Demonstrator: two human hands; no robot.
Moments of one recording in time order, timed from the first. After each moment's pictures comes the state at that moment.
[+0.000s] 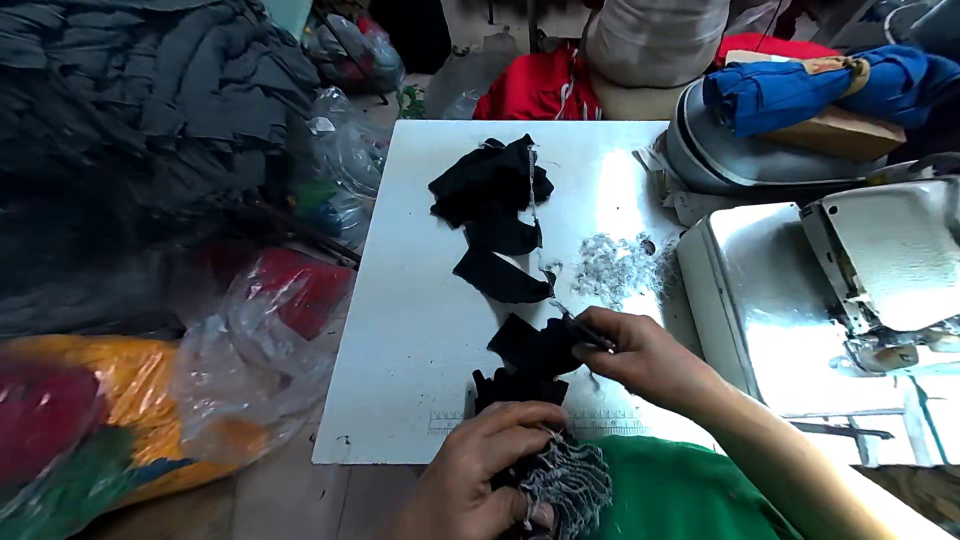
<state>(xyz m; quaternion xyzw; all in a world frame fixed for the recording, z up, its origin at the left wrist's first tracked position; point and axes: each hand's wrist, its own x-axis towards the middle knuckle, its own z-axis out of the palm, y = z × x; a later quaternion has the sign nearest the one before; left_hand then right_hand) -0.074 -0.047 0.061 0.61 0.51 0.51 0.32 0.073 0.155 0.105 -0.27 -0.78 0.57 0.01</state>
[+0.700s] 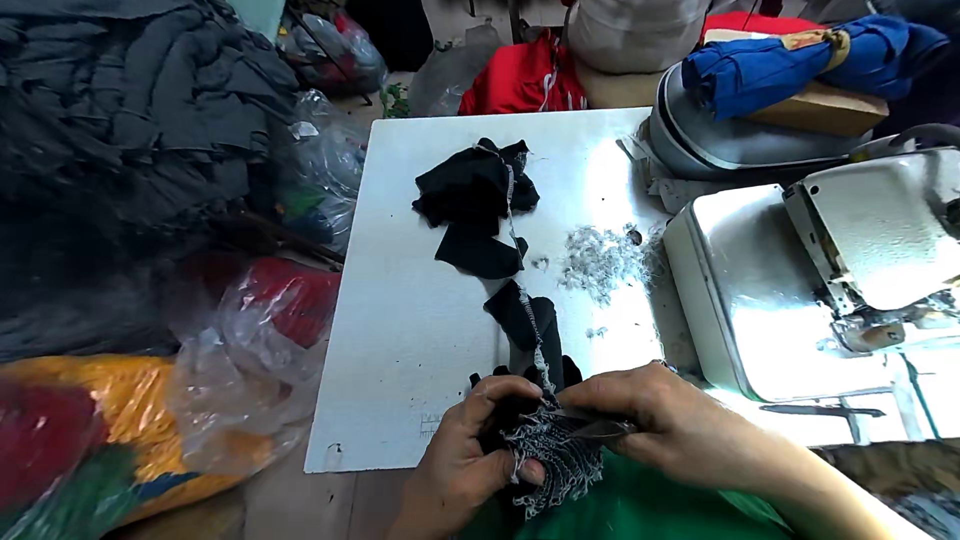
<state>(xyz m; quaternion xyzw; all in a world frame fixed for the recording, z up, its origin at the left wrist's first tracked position) -0.061 -0.027 0.066 0.47 0.50 0.60 0.41 0.116 0.140 0.115 -0.07 -0.82 0.57 0.03</state>
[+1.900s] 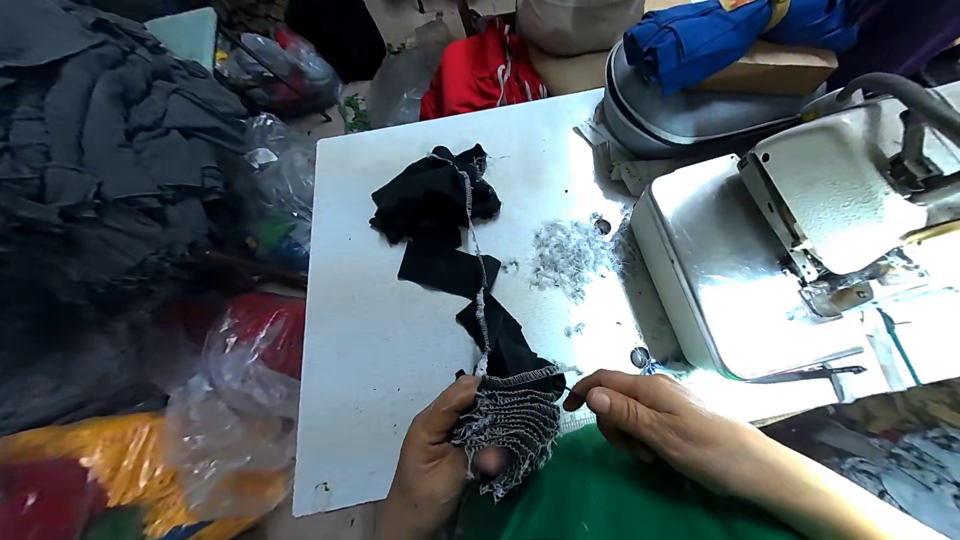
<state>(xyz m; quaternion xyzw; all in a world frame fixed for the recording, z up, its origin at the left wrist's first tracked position) -0.065 -0.013 0.062 0.49 0.51 0.61 0.37 0.145 0.136 0.107 -0.26 -0.67 0.70 -0.03</state>
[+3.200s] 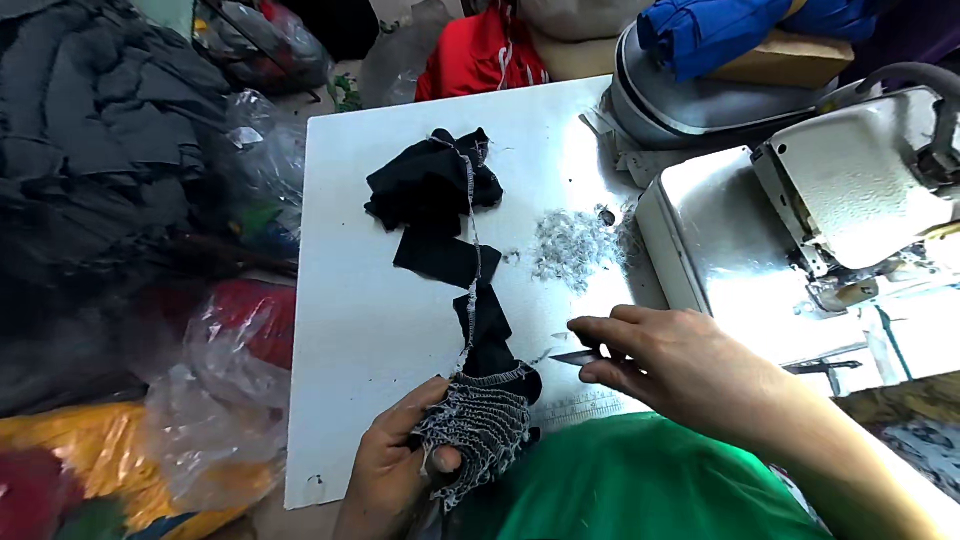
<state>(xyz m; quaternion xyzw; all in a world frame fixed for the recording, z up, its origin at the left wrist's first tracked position) -0.089 -0.030 0.067 0.48 0.55 0.58 0.35 0.127 0.157 0.111 -0.20 -0.95 0.24 0.08</state>
